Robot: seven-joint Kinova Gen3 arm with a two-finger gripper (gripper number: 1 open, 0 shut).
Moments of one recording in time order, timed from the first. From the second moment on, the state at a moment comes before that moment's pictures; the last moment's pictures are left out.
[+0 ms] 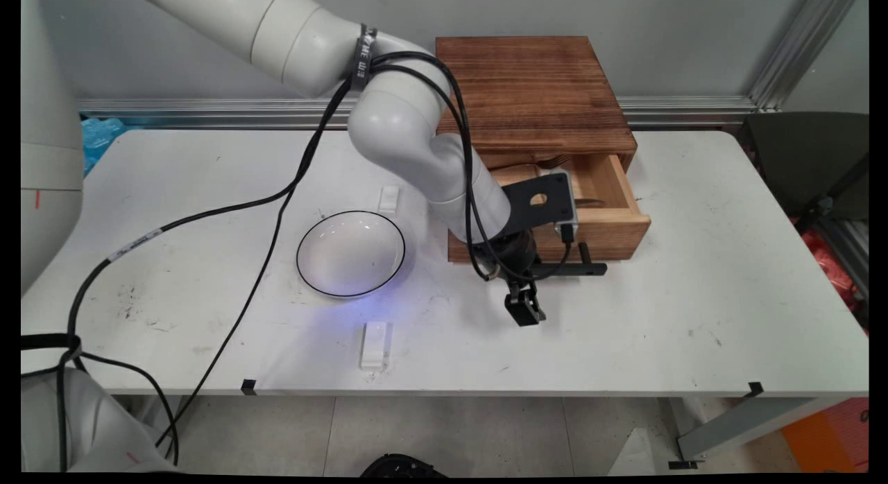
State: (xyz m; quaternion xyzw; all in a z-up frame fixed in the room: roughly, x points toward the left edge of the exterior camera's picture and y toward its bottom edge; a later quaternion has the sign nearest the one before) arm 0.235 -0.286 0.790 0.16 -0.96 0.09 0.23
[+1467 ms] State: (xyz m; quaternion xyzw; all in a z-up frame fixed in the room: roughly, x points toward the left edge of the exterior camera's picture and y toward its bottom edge) arm 0.218 -0.216 0.799 0.16 -0.96 0.05 0.24
